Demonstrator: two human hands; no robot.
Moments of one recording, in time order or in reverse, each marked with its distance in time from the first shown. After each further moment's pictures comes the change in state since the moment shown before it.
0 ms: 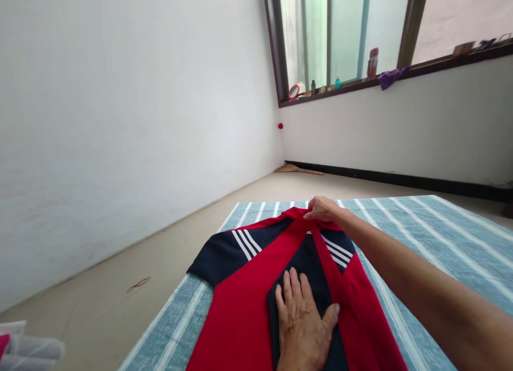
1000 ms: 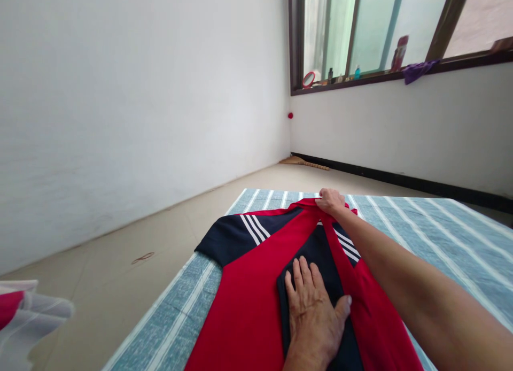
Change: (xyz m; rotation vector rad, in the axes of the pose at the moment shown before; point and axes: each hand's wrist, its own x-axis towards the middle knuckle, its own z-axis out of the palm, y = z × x) left_hand -0.004 0.008 -0.016 -0.156 -0.091 -0.026; right_hand 0.037 0.000 0.044 -0.157 0.270 0.243
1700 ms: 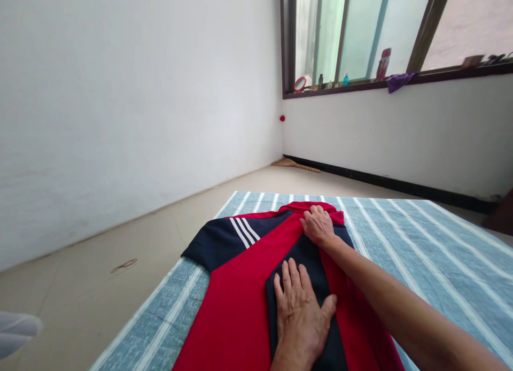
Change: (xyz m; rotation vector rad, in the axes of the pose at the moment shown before) left_hand 0.007 -0.008 0.022 0.077 0.166 0.052; right_hand -0.065 -0.004 0.029 -0.085 0.233 -0.259
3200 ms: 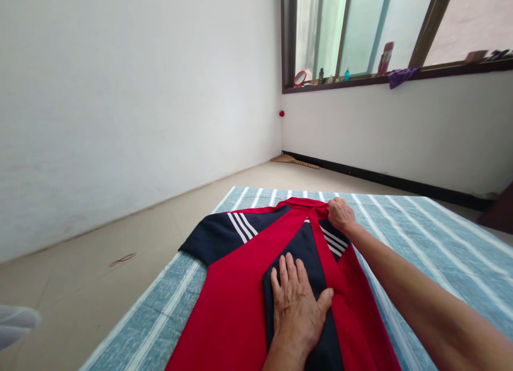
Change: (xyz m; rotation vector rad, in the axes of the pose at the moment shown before) left_hand -0.001 0.003 -0.006 0.072 -0.015 0.002; right_hand 0.009 0.083 0.010 -0.039 -0.095 0.162
